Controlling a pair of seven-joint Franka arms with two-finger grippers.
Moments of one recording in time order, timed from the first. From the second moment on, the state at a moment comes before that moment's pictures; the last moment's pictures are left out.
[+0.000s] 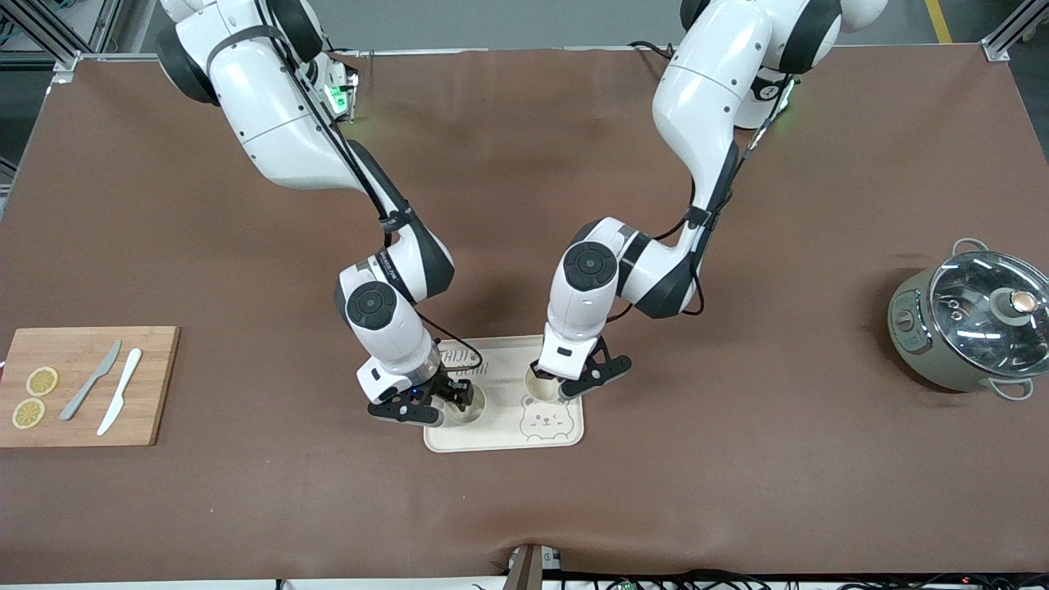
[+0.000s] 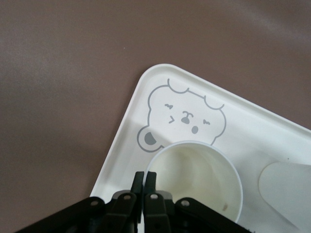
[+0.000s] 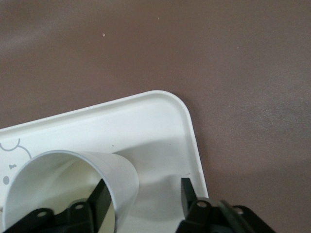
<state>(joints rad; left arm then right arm) -0.73 0.91 0.15 -1.25 -0.07 2.38 -1.07 0.44 0.90 0.04 -1.37 -0.04 2.55 0.66</state>
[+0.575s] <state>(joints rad) -0.71 0.86 0.20 -1.23 -0.07 2.30 -1.06 0.44 0.90 0.04 -1.37 -0.04 2.56 0.66</state>
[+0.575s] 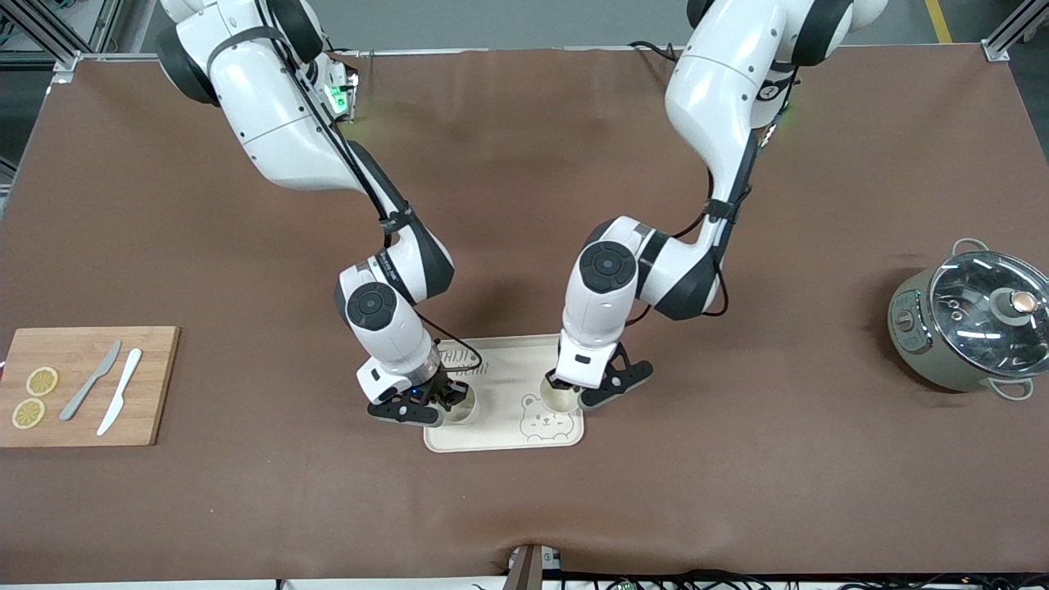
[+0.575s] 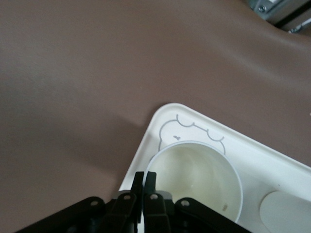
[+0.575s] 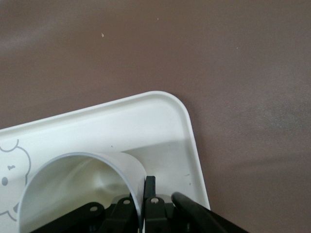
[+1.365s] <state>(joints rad) -0.52 0.80 0.20 -1.23 -0.07 2.17 -0.86 0.44 0.87 0.04 -1.31 -0.04 2.41 0.66</state>
